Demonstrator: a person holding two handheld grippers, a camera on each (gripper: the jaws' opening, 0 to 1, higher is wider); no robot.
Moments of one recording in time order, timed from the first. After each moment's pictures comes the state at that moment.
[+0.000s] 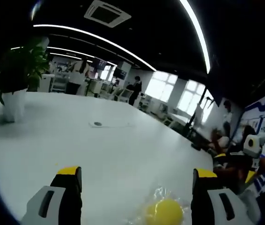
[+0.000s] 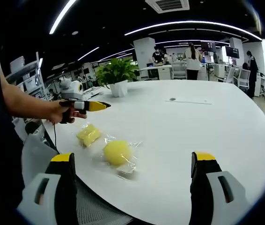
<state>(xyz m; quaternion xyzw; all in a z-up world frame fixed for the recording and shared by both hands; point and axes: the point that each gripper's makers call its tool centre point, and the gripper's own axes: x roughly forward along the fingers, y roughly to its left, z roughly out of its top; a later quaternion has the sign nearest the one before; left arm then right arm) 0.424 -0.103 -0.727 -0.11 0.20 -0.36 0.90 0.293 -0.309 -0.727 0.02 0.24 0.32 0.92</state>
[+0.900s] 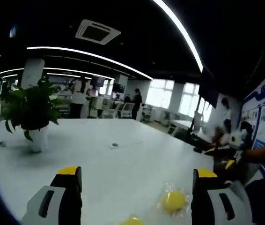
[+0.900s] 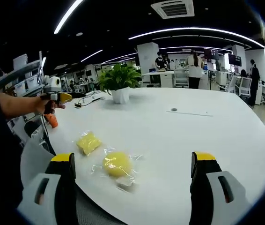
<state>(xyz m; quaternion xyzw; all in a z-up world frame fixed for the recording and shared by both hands) 0.388 0.009 -0.647 -0.07 0.14 -0.34 0.93 0.309 -0.300 -0.699 0.01 0.21 0.33 0.92</state>
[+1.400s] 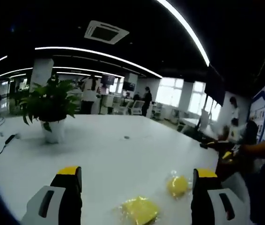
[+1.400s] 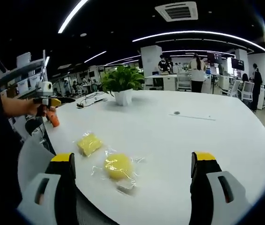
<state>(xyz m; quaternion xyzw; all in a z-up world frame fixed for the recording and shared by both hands) 0.333 0.061 -0.668 -0.06 0.16 -0.29 0.94 0.309 -0.287 -0.701 0.00 0.19 0.35 0.92</state>
